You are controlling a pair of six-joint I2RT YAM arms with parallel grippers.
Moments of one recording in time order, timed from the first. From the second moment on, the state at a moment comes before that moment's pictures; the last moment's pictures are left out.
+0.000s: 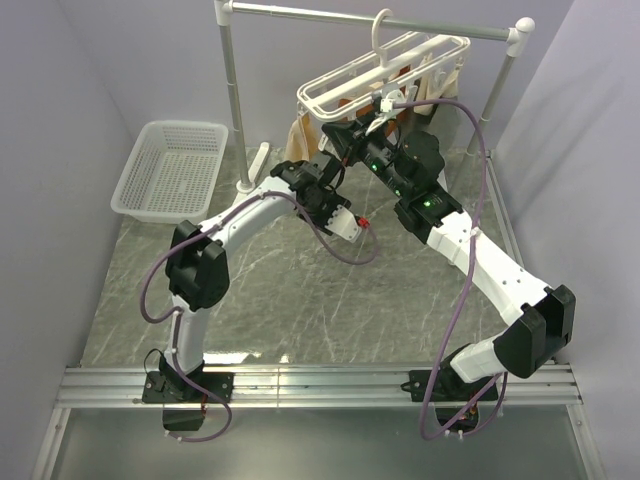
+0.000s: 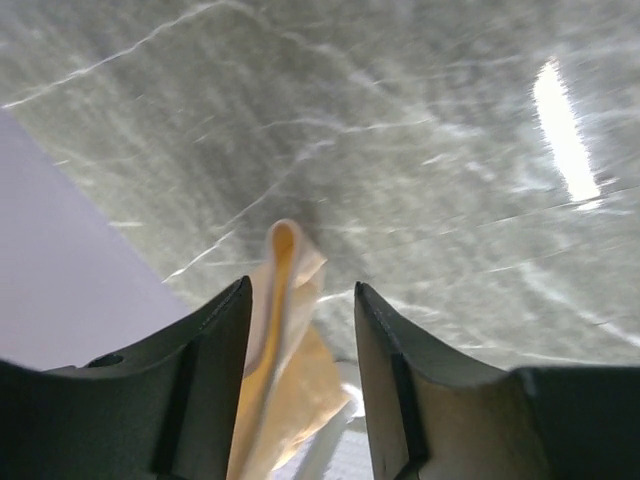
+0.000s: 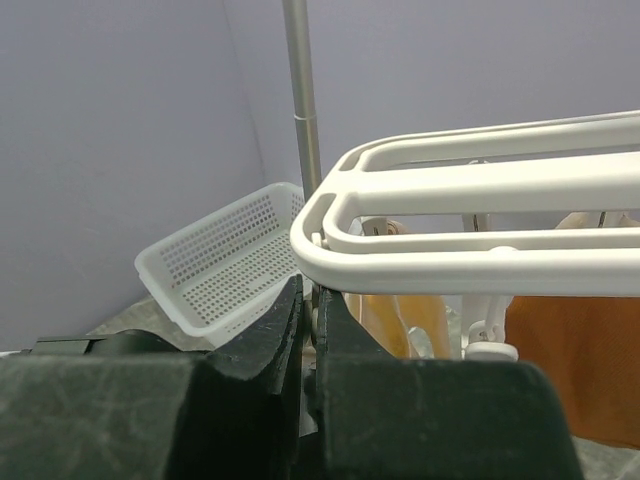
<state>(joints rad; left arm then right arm) -0.69 2.04 1.90 -0.96 0.12 1.49 0.57 1.43 1.39 0.27 -0.16 0.14</state>
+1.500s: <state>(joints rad) -0.55 1.53 1.41 -0.53 0.52 1.22 0.56 1.43 1.39 0.27 -0.16 0.17</state>
